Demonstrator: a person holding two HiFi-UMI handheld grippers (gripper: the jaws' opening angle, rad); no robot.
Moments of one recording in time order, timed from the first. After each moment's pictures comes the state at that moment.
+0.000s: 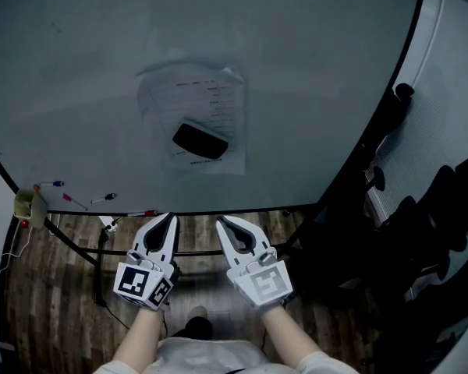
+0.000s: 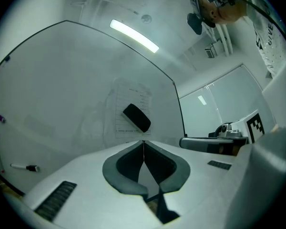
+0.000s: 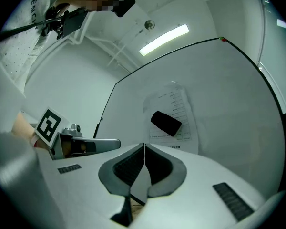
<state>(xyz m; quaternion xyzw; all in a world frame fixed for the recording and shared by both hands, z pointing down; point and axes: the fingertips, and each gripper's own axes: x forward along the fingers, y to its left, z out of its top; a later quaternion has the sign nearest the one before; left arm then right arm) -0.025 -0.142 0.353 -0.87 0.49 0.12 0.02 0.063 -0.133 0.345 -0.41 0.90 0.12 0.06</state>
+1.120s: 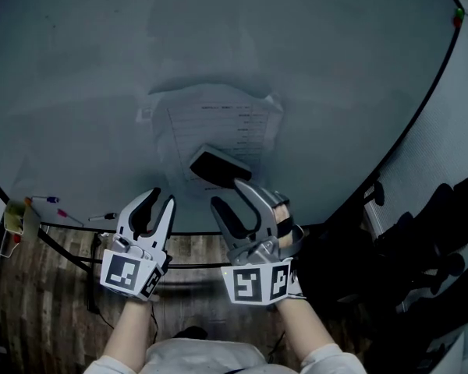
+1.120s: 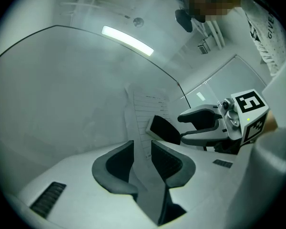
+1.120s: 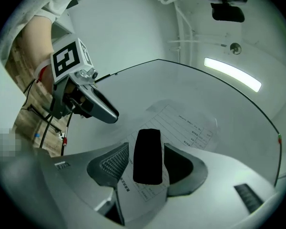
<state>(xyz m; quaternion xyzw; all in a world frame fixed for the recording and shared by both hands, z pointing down) -0.077 -0.232 0.295 -0.86 0.49 0.11 0.10 0.016 -0.226 0.274 -0.44 0.74 0.46 -0.22</state>
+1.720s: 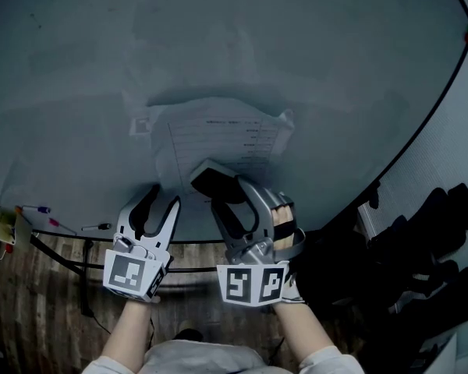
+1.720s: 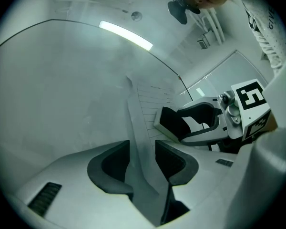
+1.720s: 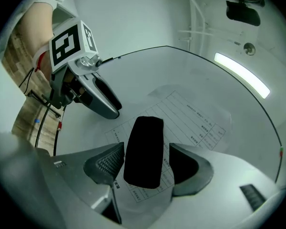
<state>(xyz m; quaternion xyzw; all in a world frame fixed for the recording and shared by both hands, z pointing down) -0.075 -0.272 0.295 -0.86 0.50 0.09 0.10 0.013 -0.268 0.276 -0.46 0.70 0.46 -0.29</state>
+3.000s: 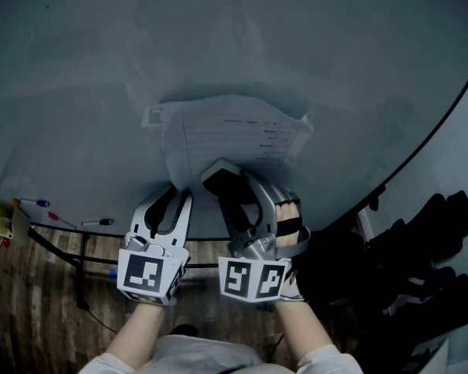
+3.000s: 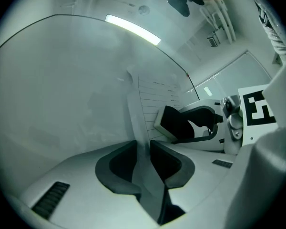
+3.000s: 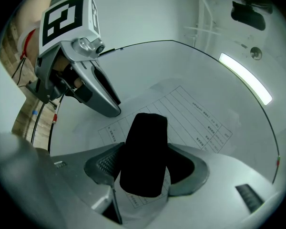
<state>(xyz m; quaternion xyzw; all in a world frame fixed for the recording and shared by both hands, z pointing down) -0.066 -0.281 0.296 -0.85 0.52 0.08 0.05 0.008 -0.288 0.279 -0.47 0.67 0.47 -0.32</state>
